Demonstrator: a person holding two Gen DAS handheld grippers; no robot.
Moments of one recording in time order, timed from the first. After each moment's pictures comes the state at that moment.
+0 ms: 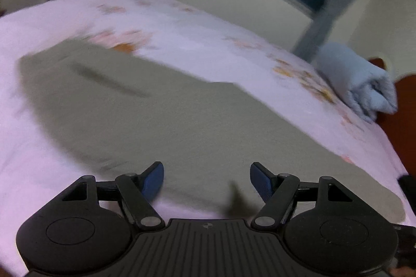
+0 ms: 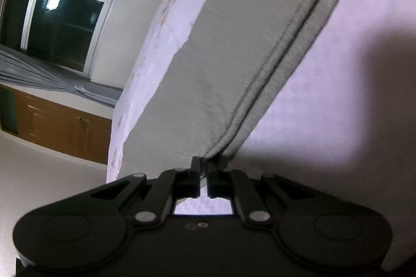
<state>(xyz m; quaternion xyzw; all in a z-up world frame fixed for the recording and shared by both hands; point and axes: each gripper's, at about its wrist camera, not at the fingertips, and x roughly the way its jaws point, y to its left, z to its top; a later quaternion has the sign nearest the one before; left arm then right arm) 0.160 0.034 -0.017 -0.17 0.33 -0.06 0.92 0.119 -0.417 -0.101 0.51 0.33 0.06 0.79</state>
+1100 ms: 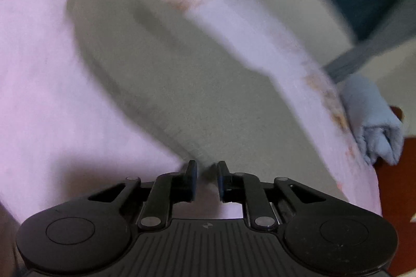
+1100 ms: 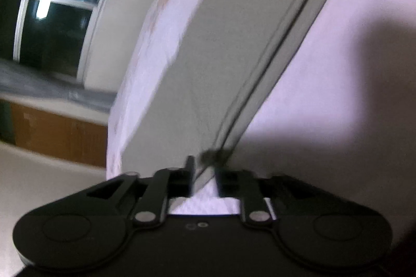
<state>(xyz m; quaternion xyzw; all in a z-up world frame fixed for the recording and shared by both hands) 0.127 0.061 -0.039 -0.32 0.38 0.00 0.87 0.086 -0.459 -0.067 0.51 0.31 0.04 0.80</state>
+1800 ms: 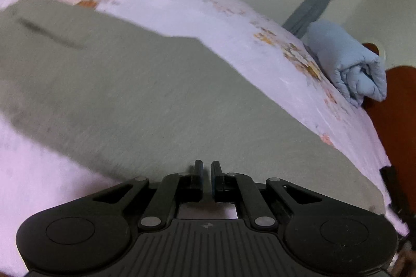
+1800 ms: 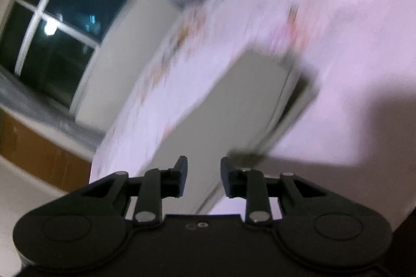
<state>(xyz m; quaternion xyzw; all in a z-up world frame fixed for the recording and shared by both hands) 0.184 -0.034 -0.040 -0.21 0.39 -0.09 0.89 0.051 -0.614 -0.035 0.46 0.22 -0.05 0.86</state>
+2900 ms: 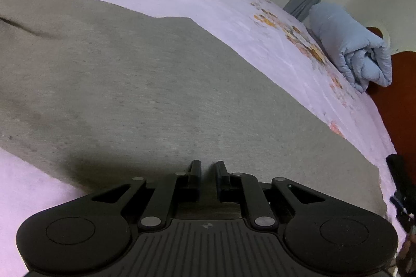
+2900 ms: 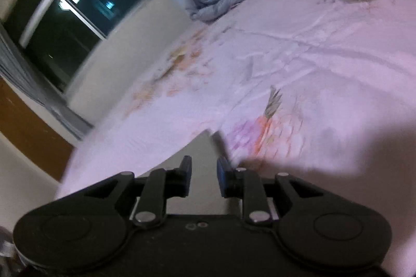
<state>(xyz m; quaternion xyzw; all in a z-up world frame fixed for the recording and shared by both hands) 0.201 -0.033 -0.047 -0.20 0.43 -0.10 0.87 0.102 -0.661 -0.042 0.39 0.25 -0.01 0.89</state>
